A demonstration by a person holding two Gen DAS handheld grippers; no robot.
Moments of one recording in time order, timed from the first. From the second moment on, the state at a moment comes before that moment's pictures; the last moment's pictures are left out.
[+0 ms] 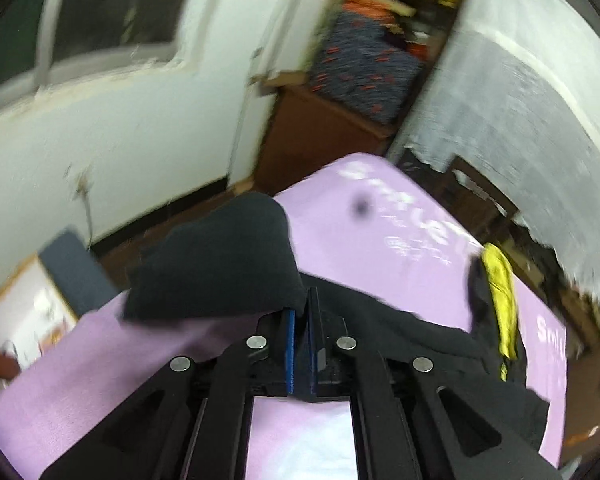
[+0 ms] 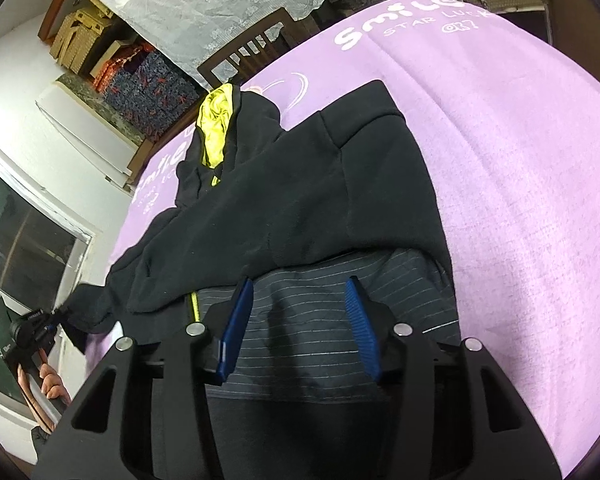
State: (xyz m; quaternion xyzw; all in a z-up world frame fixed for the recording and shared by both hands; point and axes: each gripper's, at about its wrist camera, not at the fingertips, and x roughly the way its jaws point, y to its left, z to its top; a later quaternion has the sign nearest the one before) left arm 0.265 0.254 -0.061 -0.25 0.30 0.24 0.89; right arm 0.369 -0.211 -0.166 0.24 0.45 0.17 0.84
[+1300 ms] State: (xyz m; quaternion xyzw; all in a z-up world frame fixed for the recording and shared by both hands) left arm 0.347 0.159 -0.134 -0.08 0.44 0.12 0.88; right arm 0.344 -0.128 -0.102 0.10 0.38 0.25 0.89
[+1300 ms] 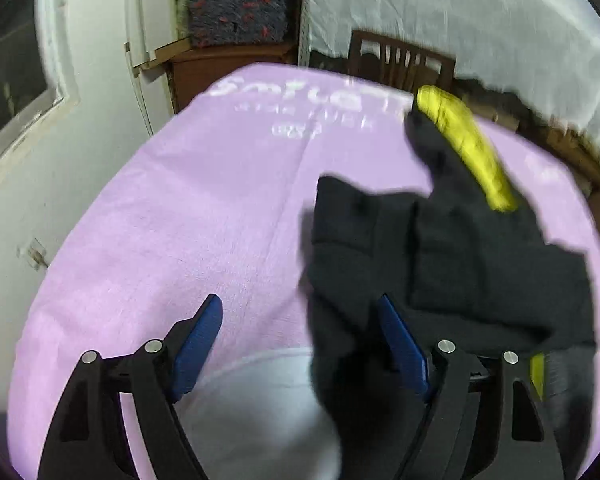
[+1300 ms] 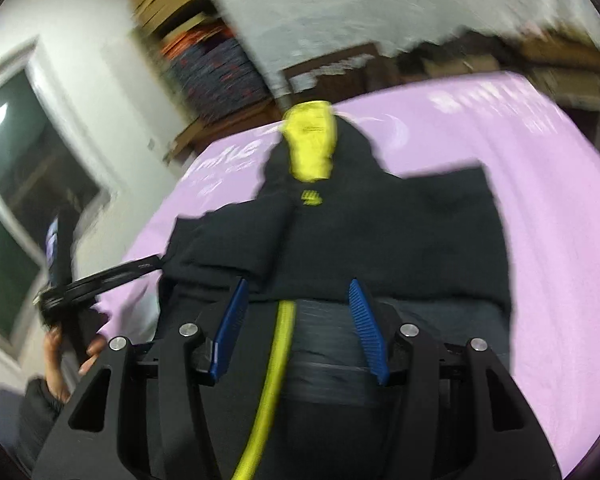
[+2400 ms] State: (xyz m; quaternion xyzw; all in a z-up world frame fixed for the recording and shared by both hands) left arm 0.339 0.183 -0.130 -0.11 0.43 0.08 0.89; right arm 0.402 -0.107 -0.108 0.08 0.40 0.13 0.90
